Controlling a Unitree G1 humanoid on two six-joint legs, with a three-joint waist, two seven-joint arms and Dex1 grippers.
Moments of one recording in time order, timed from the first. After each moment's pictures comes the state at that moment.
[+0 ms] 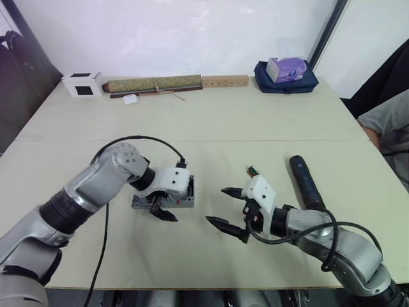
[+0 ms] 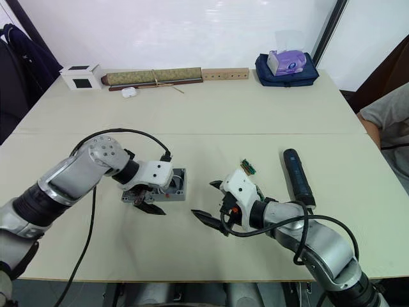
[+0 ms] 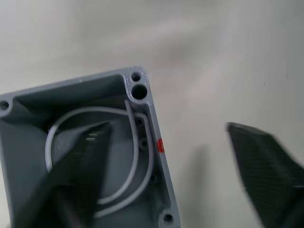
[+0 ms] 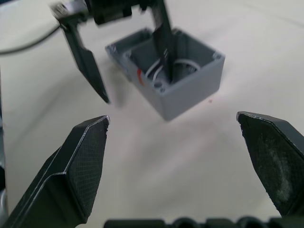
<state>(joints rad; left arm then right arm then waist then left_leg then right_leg) -0.76 0.83 -0.58 -0.17 -0.05 0.53 -1.40 -0.11 -0.62 0.18 -0.73 0.62 0.80 0.46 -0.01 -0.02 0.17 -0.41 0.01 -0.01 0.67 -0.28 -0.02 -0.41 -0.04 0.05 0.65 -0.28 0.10</state>
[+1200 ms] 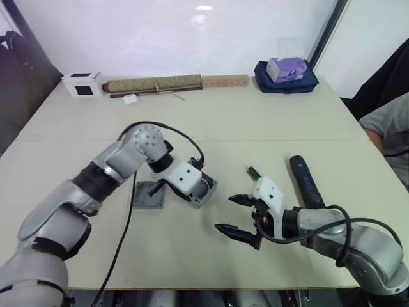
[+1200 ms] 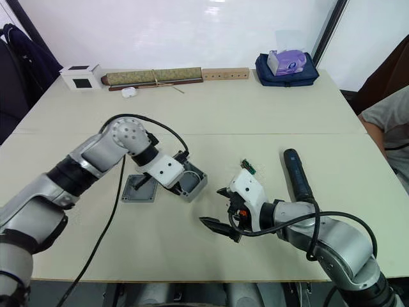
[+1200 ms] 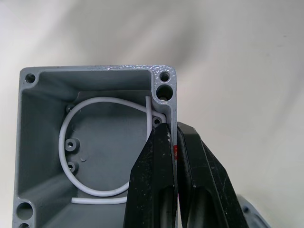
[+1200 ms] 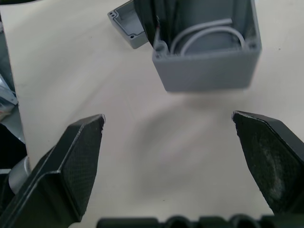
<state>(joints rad) -1.03 0.63 -0.73 0.31 -0.03 -0.14 -1.61 -0.12 -0.69 0.09 -0.79 0.74 1.02 0.48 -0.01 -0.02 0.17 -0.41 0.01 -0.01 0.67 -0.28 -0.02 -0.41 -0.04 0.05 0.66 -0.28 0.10</state>
